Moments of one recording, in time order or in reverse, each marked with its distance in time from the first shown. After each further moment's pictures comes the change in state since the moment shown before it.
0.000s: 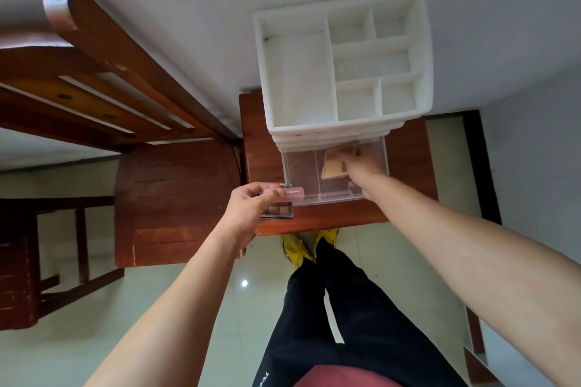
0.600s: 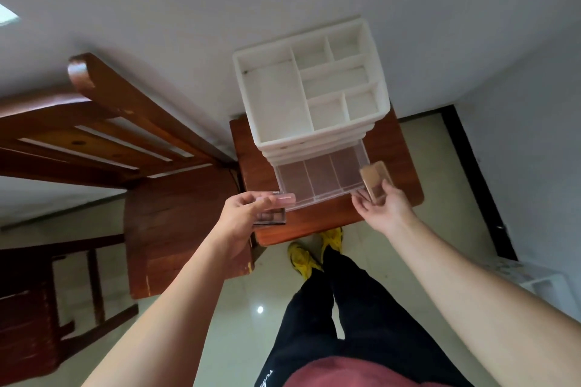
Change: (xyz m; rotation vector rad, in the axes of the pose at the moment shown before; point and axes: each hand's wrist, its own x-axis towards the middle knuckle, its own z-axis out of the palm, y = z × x) left_hand -0.033 0.032 -0.003 0.061 -0.134 0.034; right_hand -0.043 0.065 -0.047 1.326 0.004 0.420
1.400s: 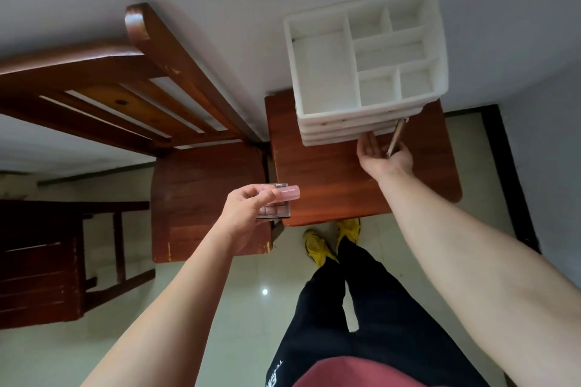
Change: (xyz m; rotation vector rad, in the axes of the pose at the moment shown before) left_hand -0.011 -0.034 -0.055 -0.048 0.138 -0.012; right_hand 0.010 0.027 0.085 0.404 -0.155 0.071
